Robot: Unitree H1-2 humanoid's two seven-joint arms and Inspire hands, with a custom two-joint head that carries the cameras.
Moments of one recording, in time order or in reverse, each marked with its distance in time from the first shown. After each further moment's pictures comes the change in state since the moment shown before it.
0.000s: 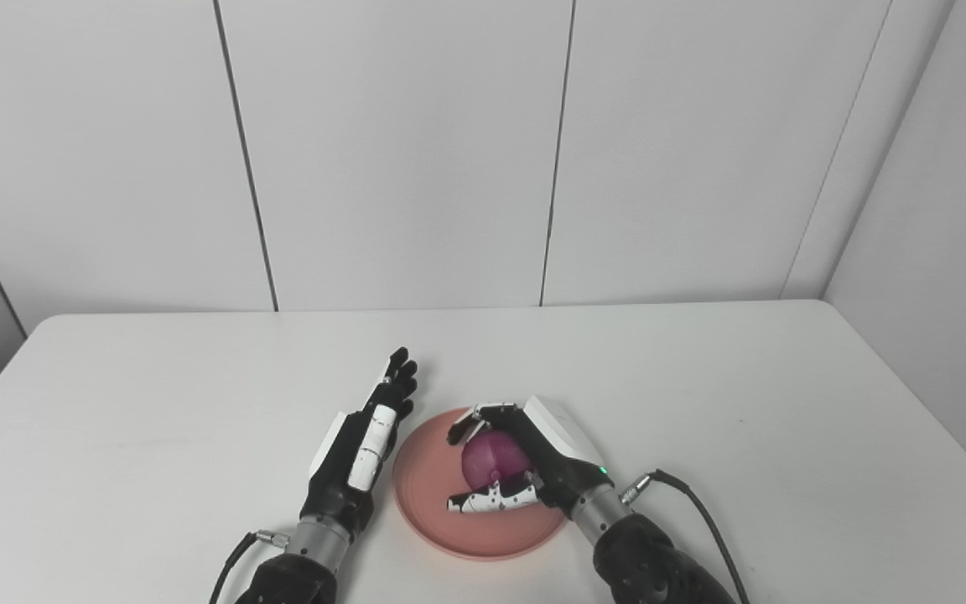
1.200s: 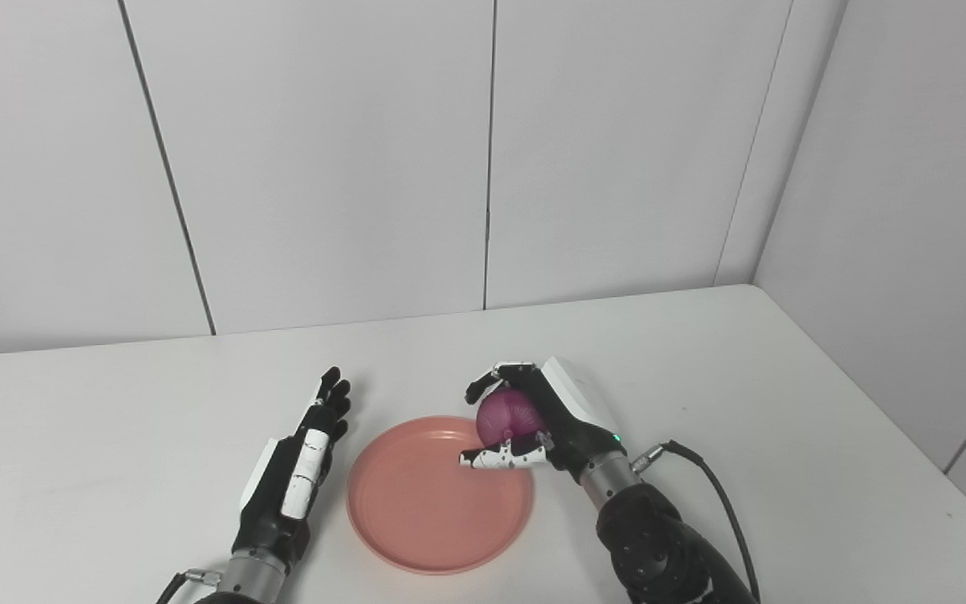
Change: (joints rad) left arm 0.000 0.034 0.019 0.002 0.000 0.000 -0.019; right arm 0.019 -0.045 -0.085 -0.153 -0.017 0.161 -0.043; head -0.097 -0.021
